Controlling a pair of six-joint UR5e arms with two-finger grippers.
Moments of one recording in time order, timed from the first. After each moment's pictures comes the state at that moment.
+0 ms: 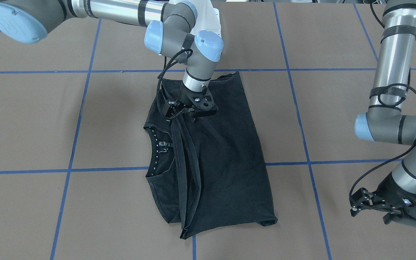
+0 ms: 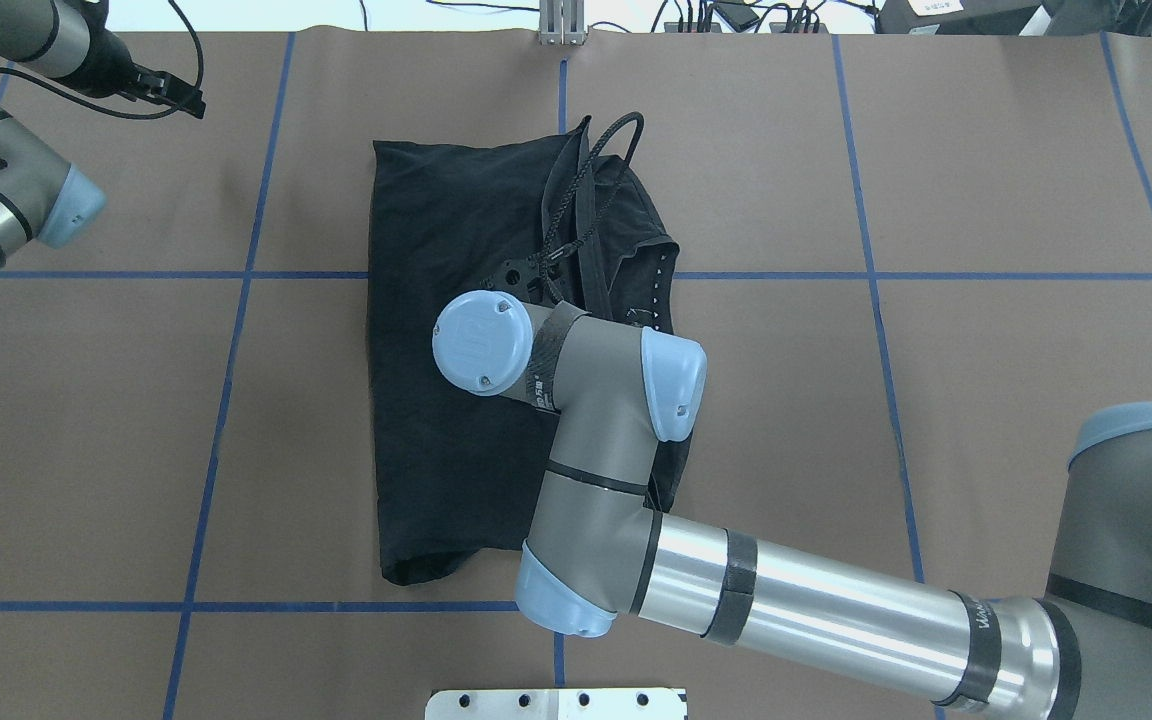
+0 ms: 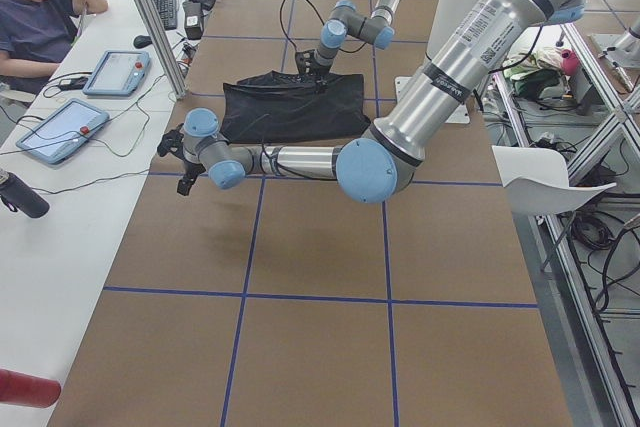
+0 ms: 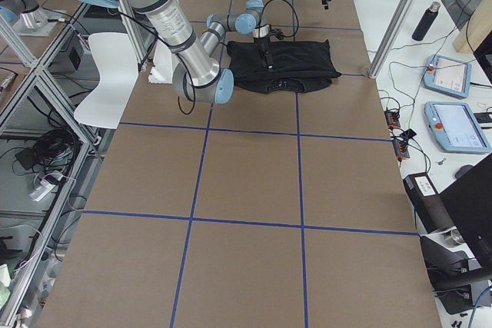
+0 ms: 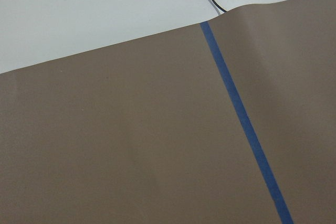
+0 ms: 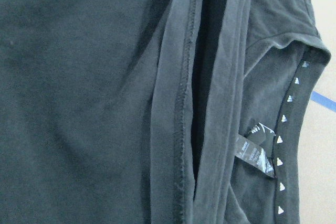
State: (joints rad) left arm -1.12 -2.23 -0.87 -2.44 -2.08 -0.55; right arm 0.40 -0.64 1.36 -1.78 1.50 0.91
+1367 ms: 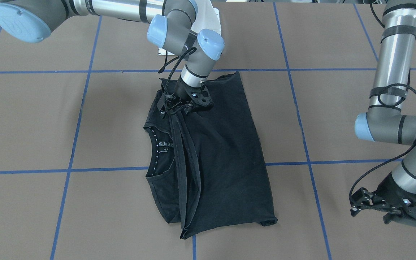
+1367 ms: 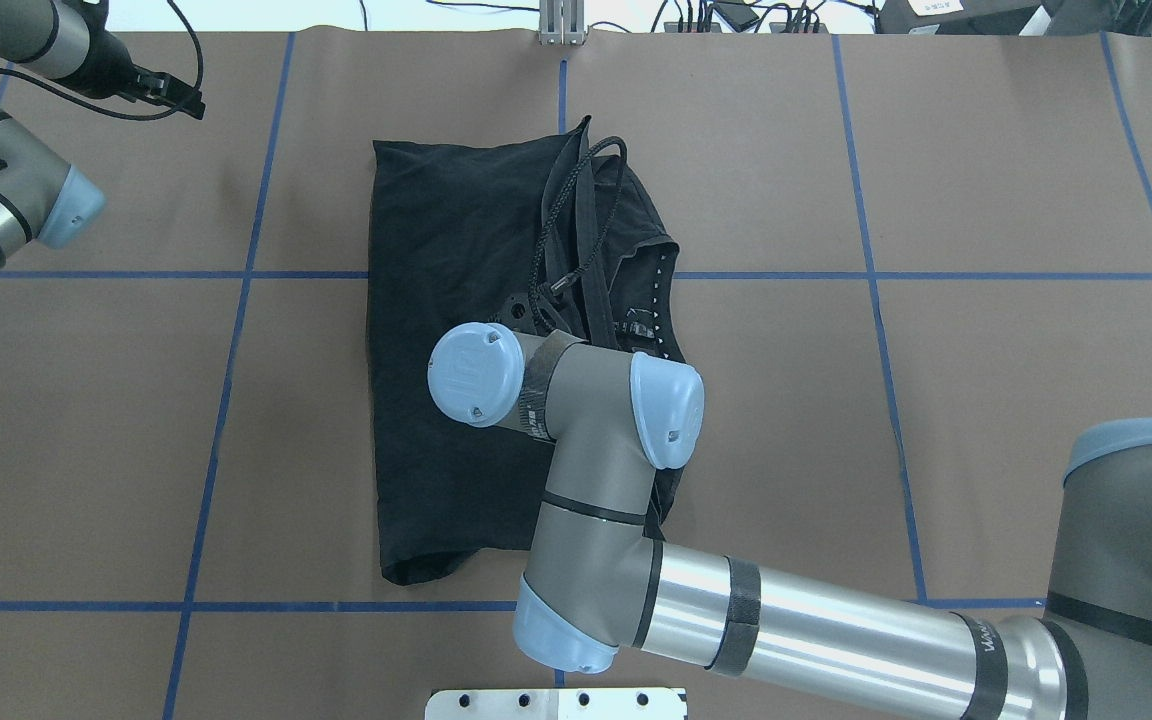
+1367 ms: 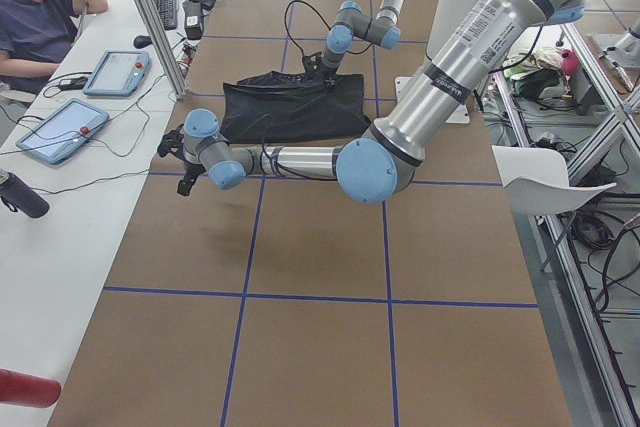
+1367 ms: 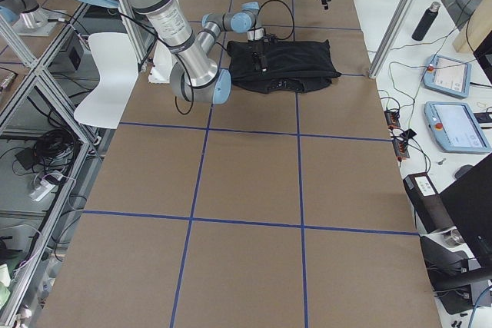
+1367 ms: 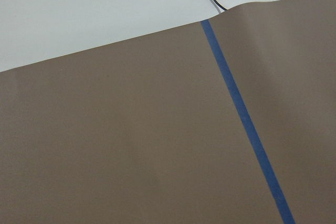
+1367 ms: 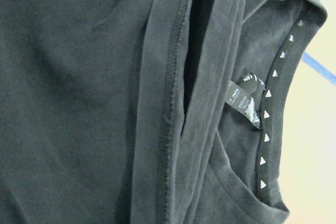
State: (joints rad) left arm -1.12 -2.23 -0.87 -2.44 -2.08 -0.55; right arm 0.36 -0.66 1.42 -1.92 1.49 0.87
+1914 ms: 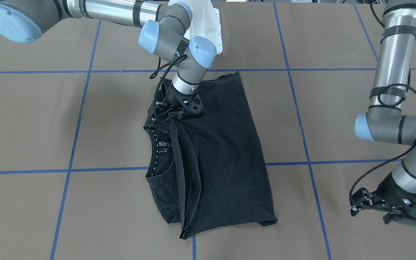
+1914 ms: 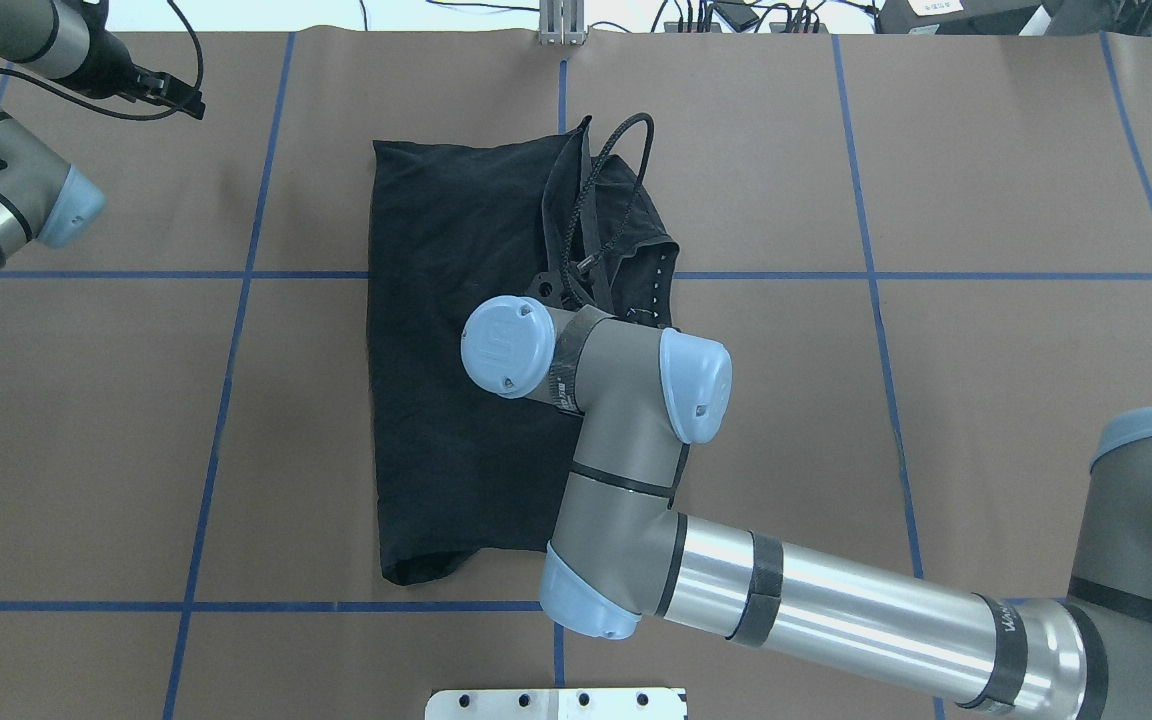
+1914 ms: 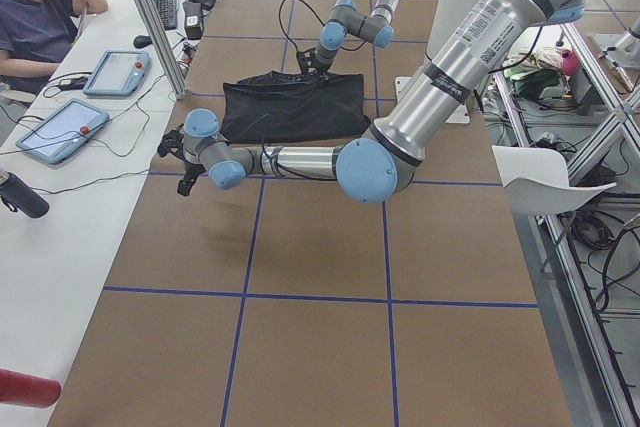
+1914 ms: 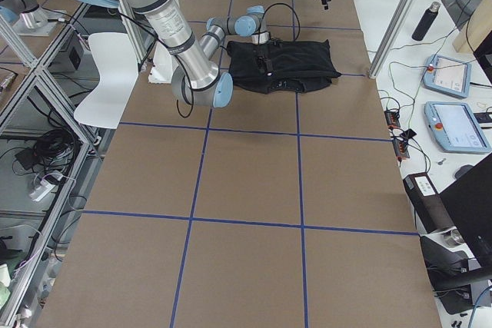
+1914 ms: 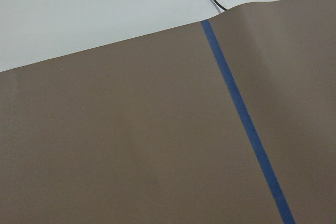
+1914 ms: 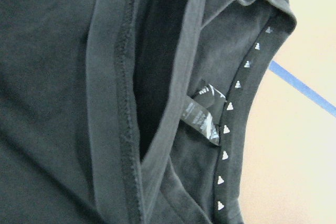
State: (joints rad) left arm -1.12 -2.23 -0.87 -2.44 -2.08 -0.55; right arm 0.41 -0.70 1.44 -1.92 1.49 0.82
